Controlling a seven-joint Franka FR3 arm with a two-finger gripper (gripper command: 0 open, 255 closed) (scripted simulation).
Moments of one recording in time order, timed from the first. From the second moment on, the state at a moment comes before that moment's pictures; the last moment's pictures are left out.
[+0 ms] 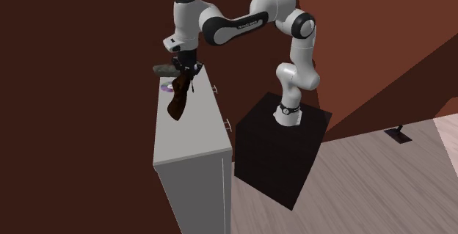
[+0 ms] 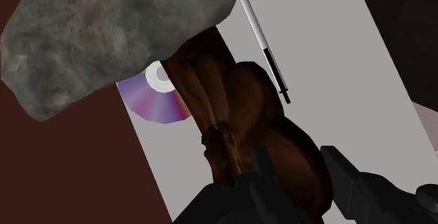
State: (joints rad) arm -0.20 0.12 -0.39 -1.56 -0.21 1.72 -0.99
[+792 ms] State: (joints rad) arm -0.21 0.17 -0.40 -1.34 -0.19 1.56 -1.04
